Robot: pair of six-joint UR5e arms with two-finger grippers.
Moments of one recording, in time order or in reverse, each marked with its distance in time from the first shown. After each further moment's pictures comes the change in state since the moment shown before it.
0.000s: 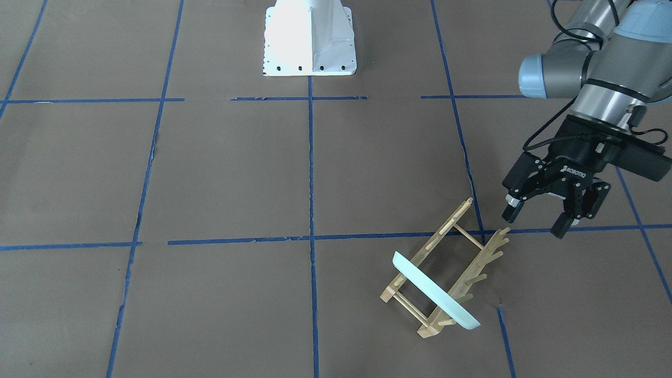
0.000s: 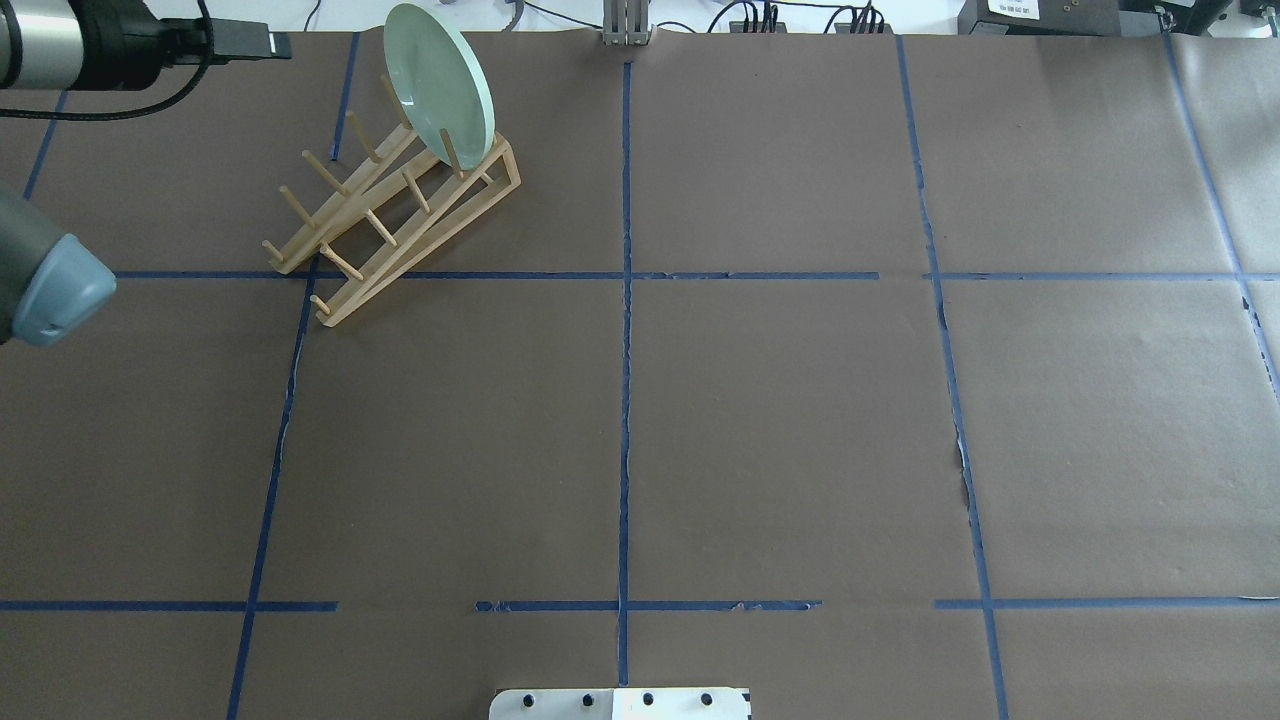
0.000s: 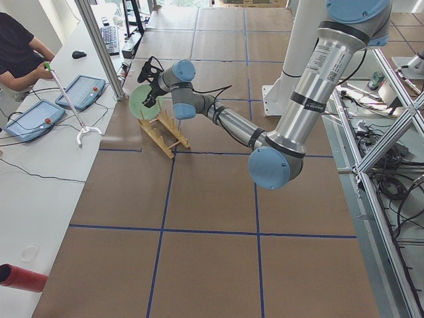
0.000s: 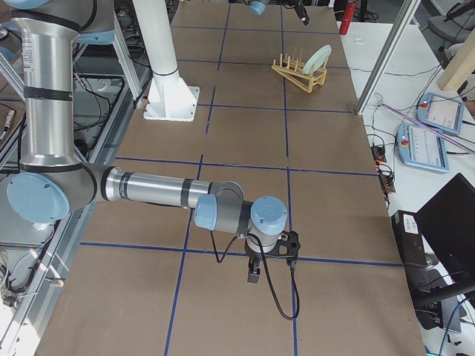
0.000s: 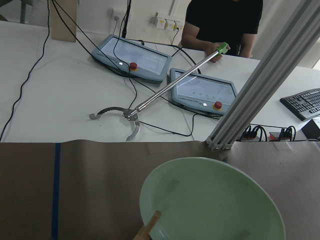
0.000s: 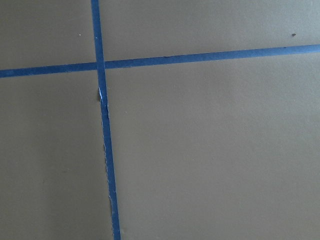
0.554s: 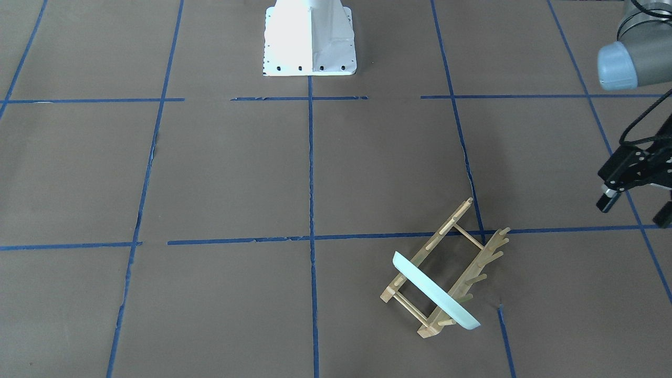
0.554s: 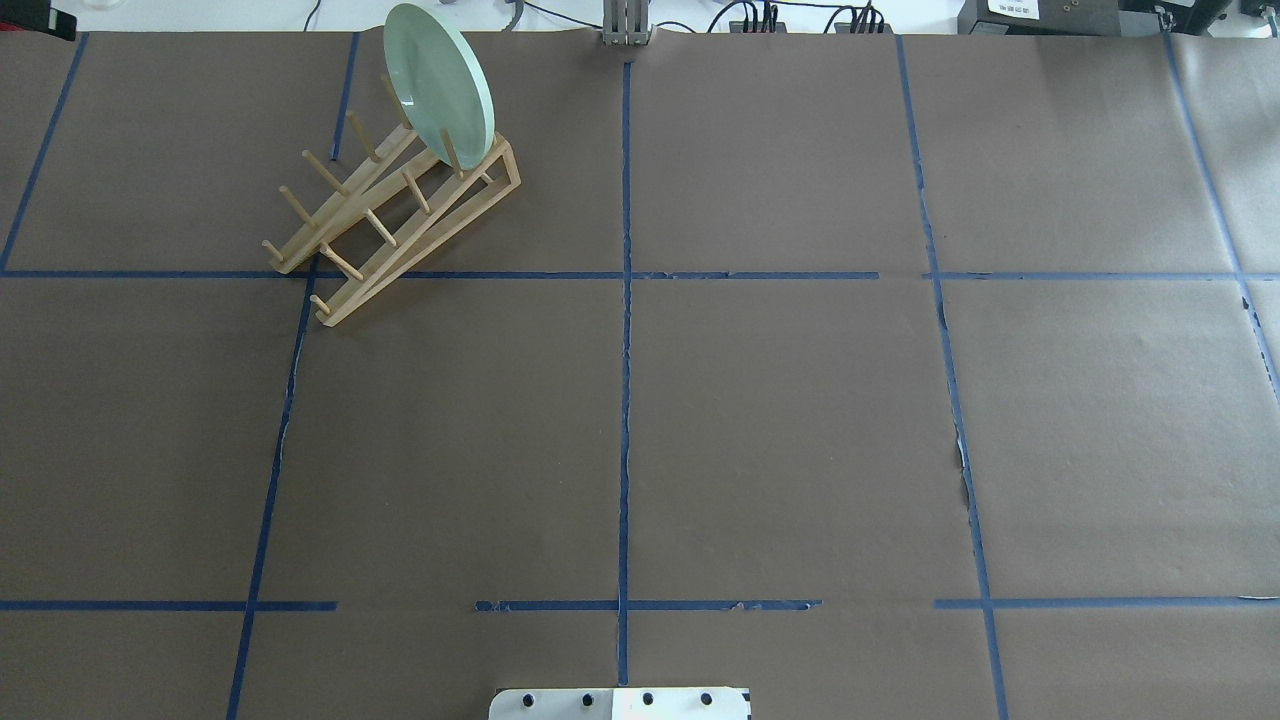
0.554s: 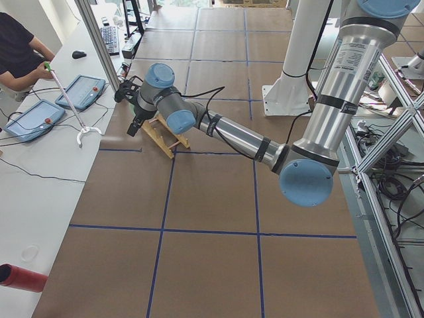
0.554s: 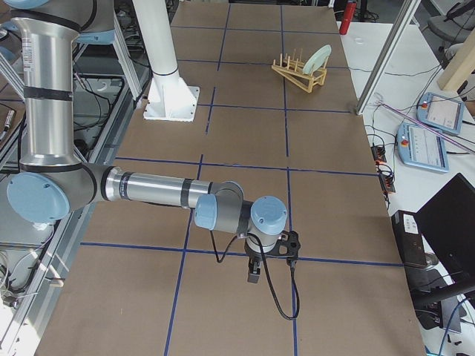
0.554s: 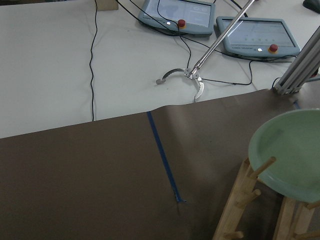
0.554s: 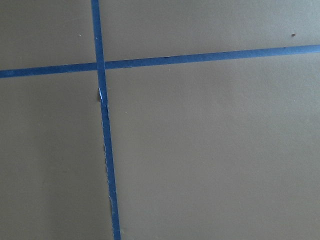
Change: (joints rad) left arm -0.266 0.035 -0.016 0.434 -0.244 0.528; right arm 0.000 0.000 0.000 0.000 0.000 0.000
